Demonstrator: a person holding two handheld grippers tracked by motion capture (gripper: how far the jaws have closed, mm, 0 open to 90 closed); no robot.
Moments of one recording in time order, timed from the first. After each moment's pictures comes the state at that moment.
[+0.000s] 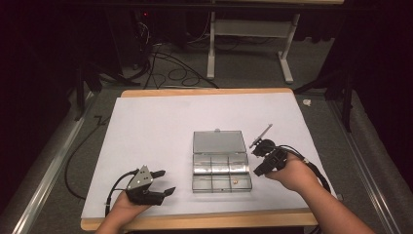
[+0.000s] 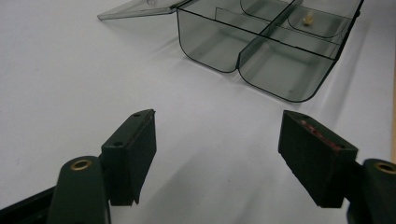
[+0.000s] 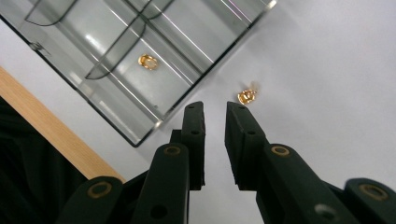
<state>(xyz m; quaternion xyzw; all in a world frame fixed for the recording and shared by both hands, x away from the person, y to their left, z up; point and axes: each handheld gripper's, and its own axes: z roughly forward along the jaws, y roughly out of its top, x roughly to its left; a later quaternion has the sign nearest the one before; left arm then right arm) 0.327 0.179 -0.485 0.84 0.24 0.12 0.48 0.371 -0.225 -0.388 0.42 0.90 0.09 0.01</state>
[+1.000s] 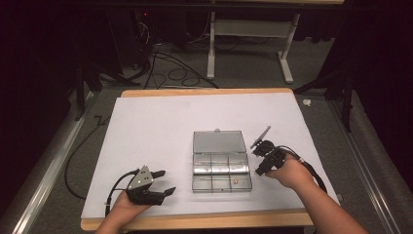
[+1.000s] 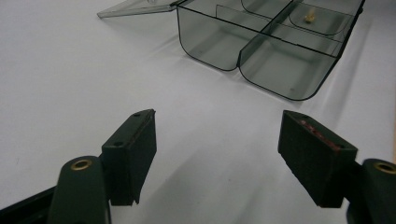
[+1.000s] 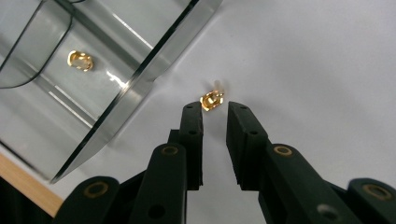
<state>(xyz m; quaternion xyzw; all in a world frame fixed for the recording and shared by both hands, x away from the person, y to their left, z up) 0.327 0.178 -0.485 0.84 0.24 0.12 0.47 0.393 -0.236 -0.424 0.44 0.89 0.06 0.00</state>
